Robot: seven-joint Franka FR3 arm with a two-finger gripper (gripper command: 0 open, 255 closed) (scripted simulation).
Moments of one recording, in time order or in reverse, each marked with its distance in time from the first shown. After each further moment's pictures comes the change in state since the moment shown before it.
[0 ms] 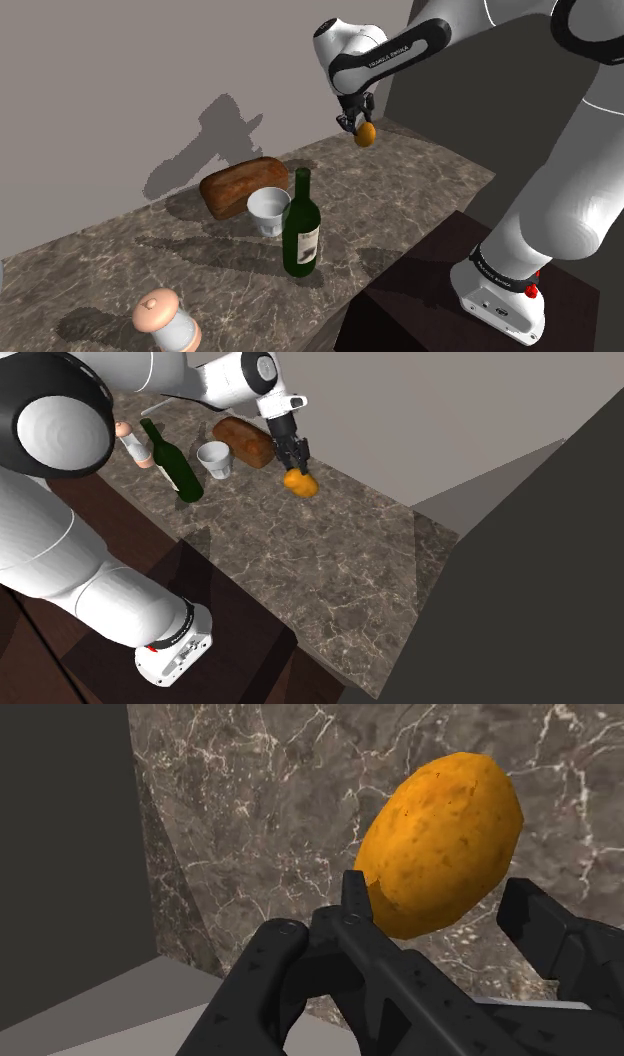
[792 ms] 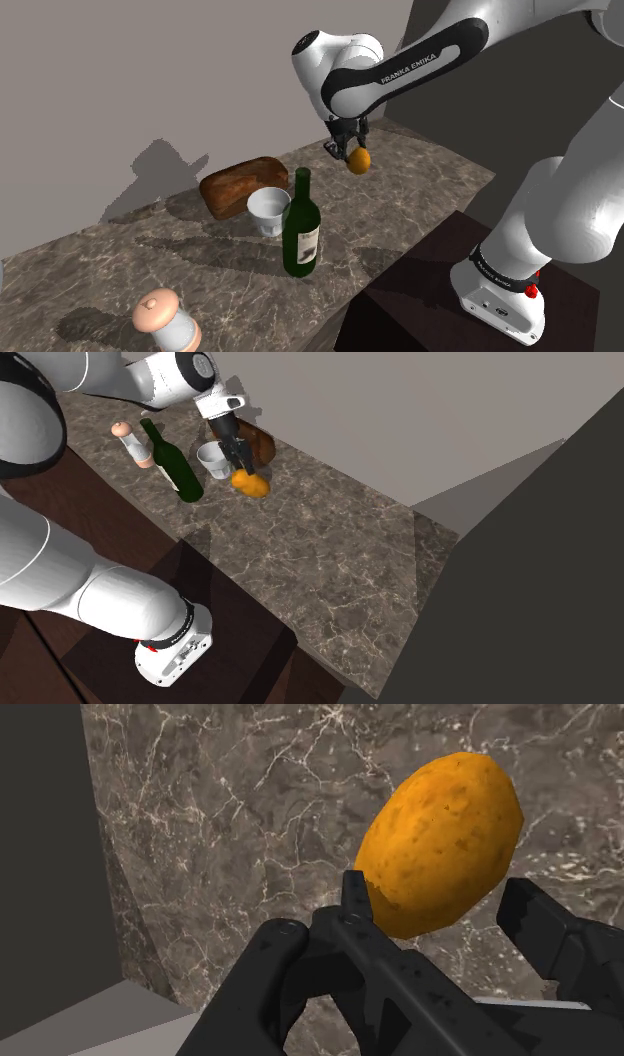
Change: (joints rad) arm 0.145 -0.138 0.139 -0.164 0.098 -0.074 0.235
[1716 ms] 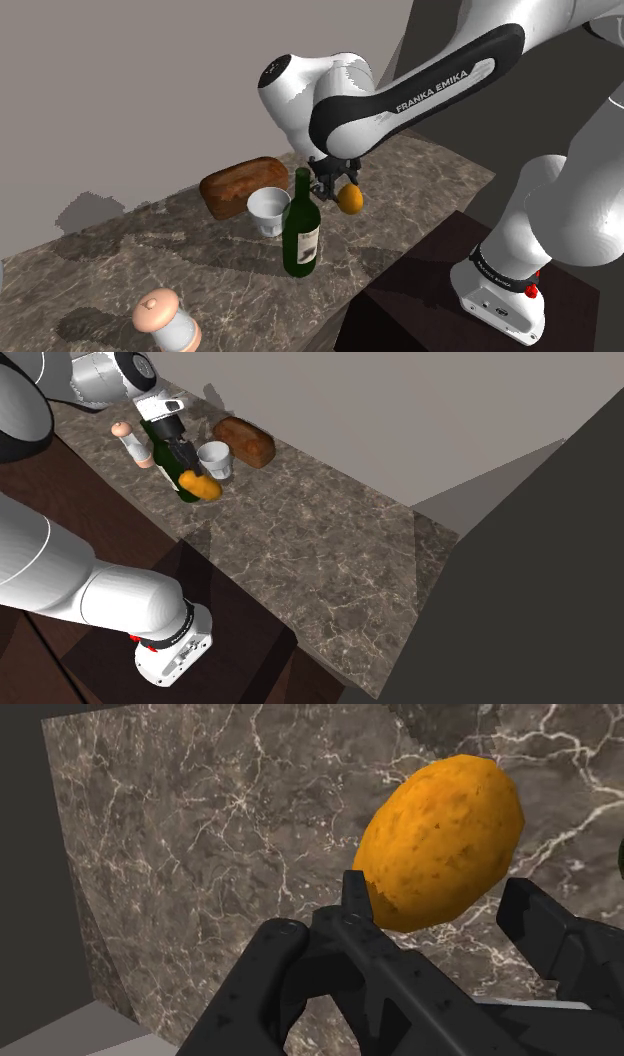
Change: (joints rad) arm 0.153 0.002 0.158 -0.007 0.133 -0.069 0.254
